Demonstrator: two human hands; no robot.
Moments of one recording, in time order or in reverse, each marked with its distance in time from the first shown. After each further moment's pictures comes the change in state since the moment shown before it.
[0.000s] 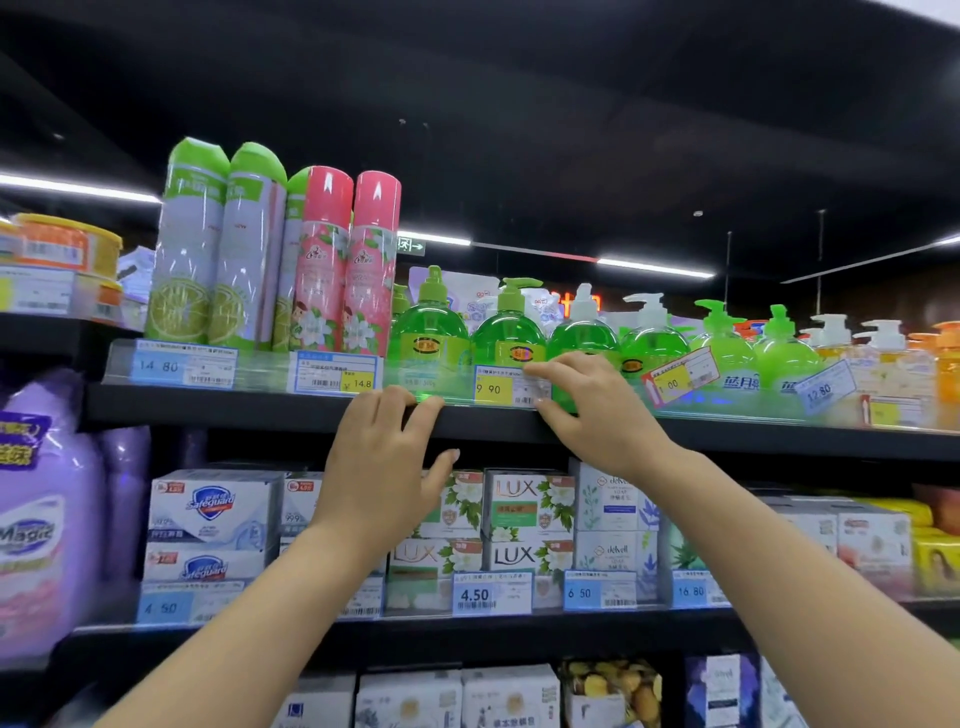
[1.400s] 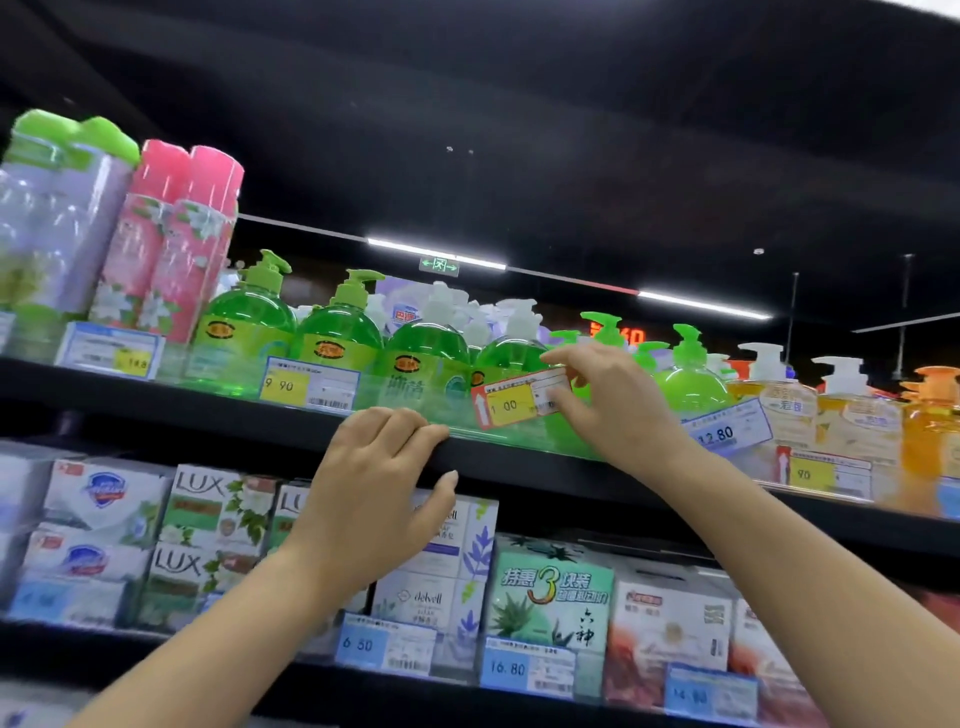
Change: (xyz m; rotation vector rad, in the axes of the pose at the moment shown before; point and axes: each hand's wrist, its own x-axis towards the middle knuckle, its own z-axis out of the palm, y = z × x) left_hand 0.047 0.180 0.067 0.002 0.087 0.038; right_hand -0.011 0.190 -0.063 0.057 0.150 -0.130
